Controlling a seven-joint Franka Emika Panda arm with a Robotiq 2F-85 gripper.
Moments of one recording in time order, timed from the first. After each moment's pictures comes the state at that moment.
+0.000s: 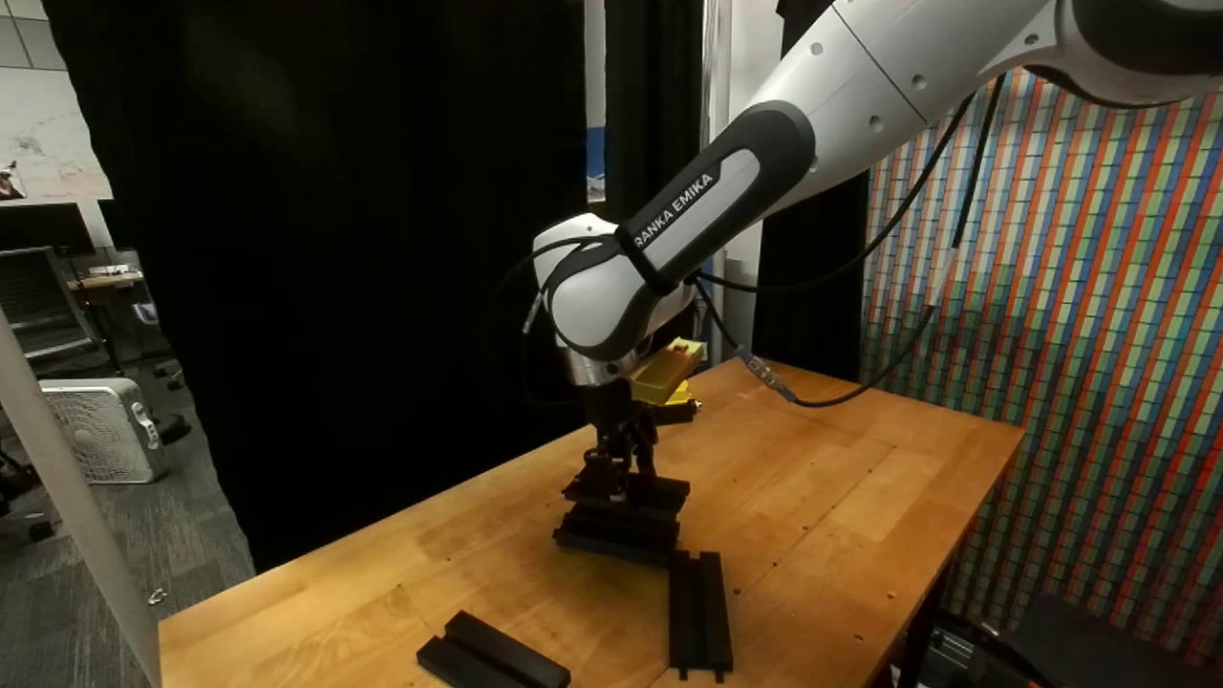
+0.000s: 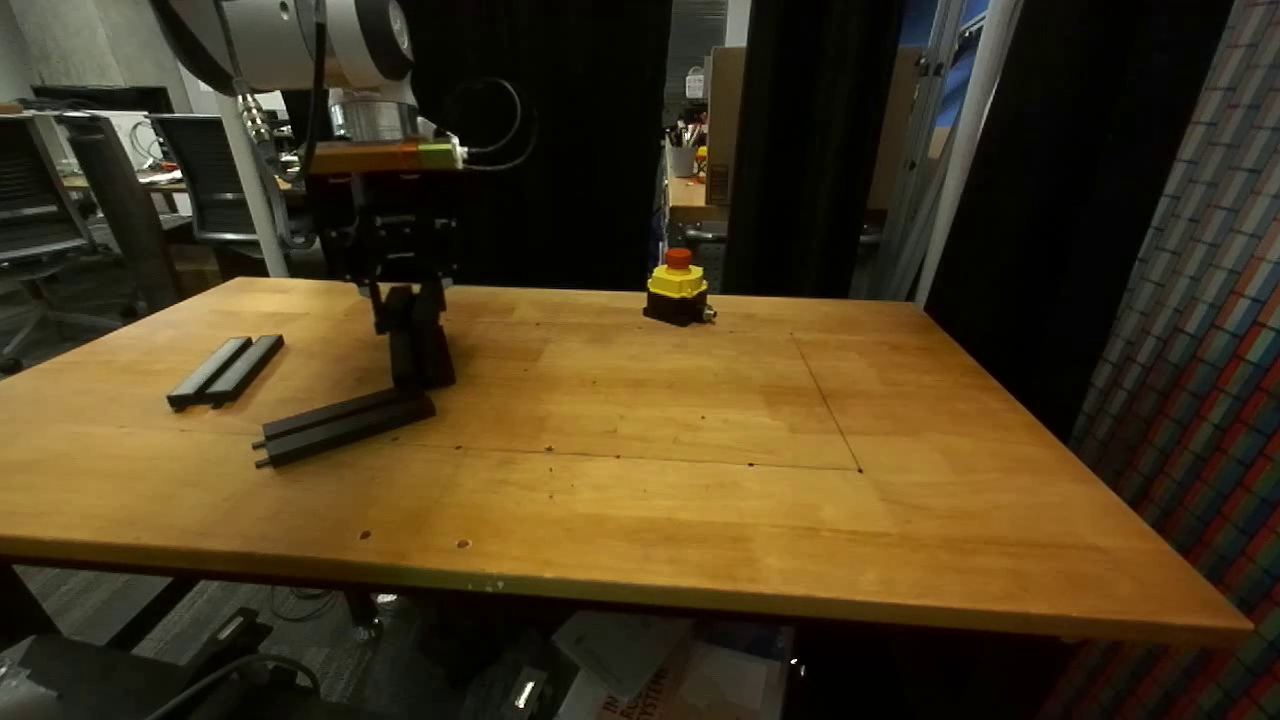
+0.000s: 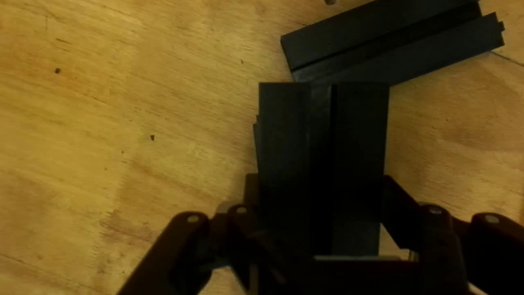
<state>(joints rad) 0.19 0.35 0.17 -1.93 -0.16 2.06 -0.09</state>
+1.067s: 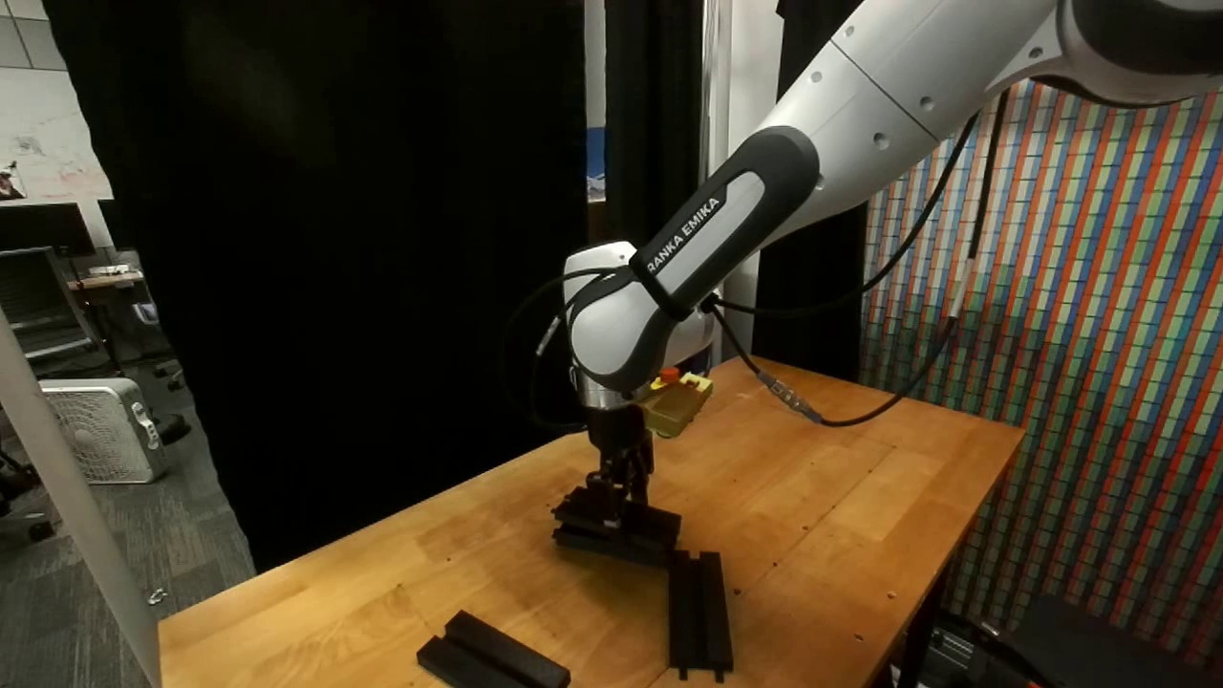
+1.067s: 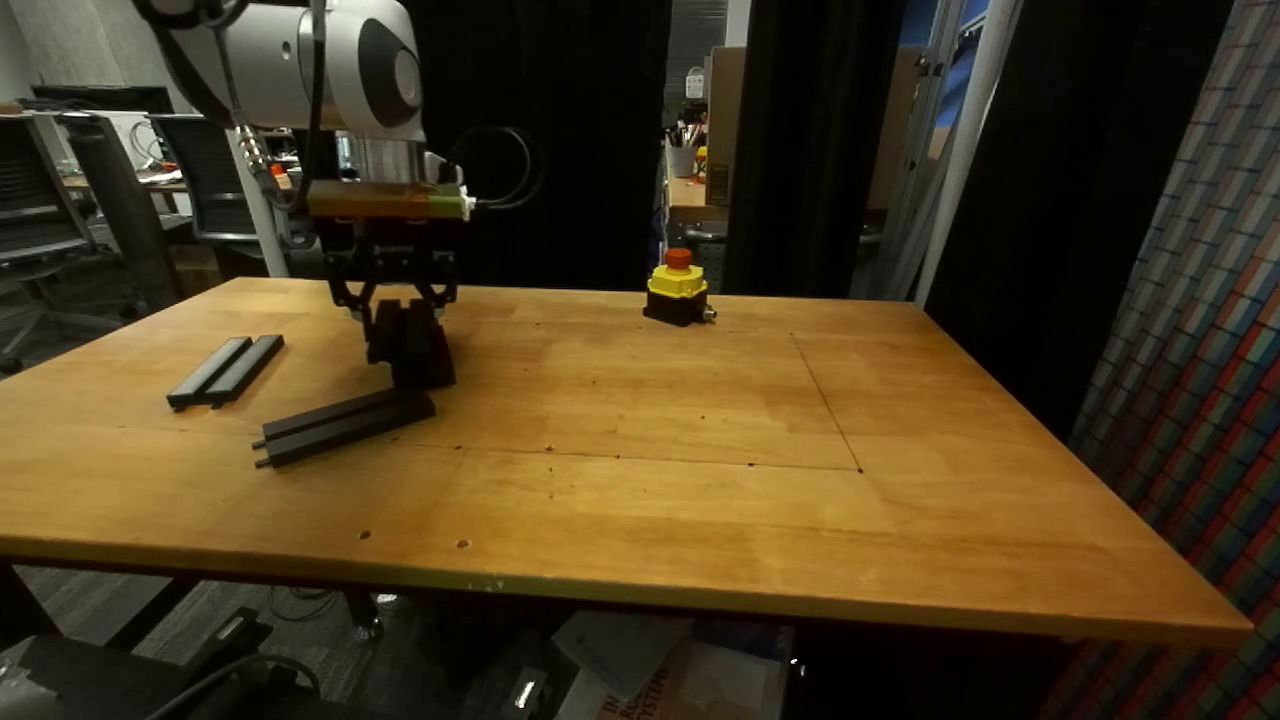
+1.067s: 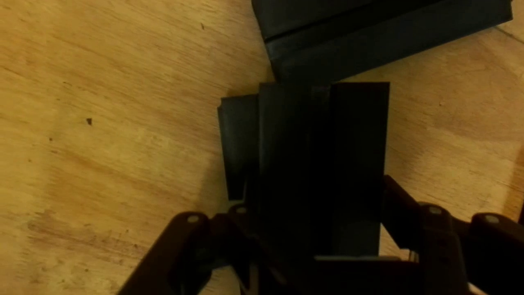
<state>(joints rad) 0.16 0.35 0.18 -2.05 -0.04 2.27 -0.20</state>
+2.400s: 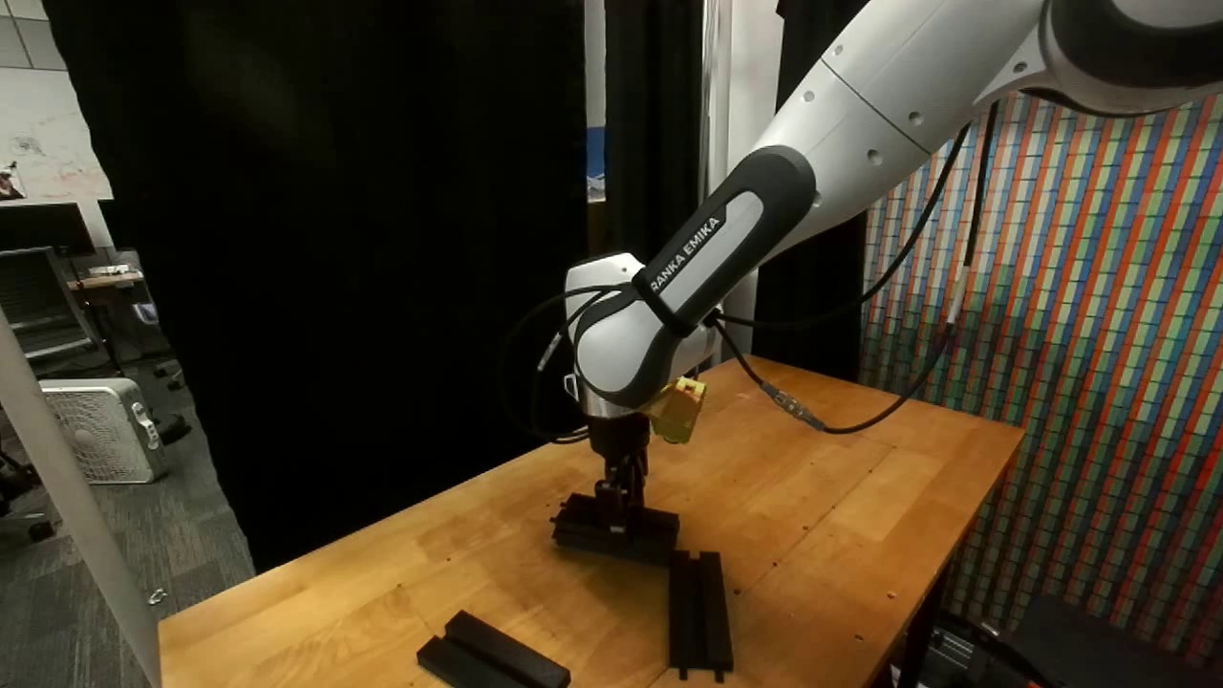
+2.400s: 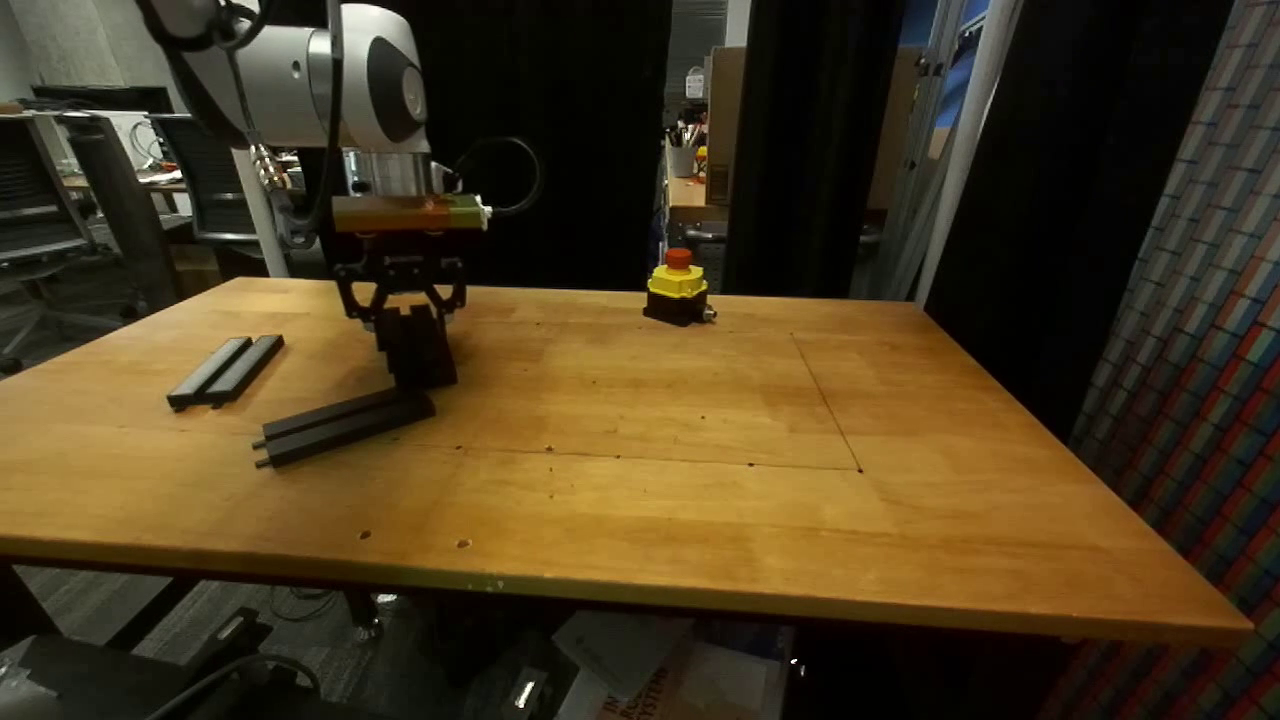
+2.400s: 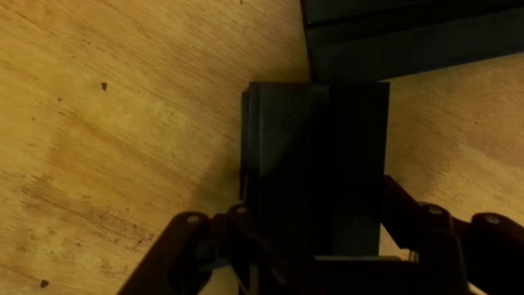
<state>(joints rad) 0.16 0.38 0.18 -2.05 -0.09 2.32 -0.32</state>
